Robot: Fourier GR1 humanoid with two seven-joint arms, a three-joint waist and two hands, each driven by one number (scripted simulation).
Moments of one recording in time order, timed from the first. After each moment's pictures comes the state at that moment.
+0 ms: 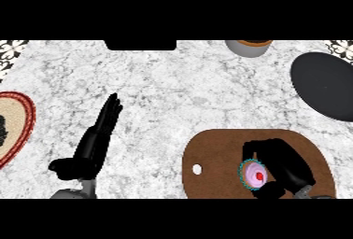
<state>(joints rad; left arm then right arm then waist) -0.03 0.09 -0.19 -1.60 0.04 0.08 -0.08 -0.01 -0.37 0.35 -1.72 0.82 0.31 0.18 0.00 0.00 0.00</state>
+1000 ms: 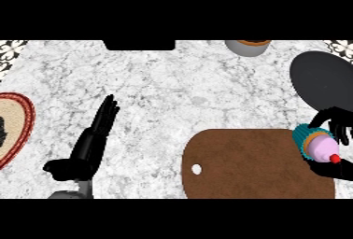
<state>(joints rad) -0.01 0.09 -0.15 -1.59 0.04 0.05 -0.10 0.00 -0.40 -0.10 -1.93 0.62 0.12 0.02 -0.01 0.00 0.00</state>
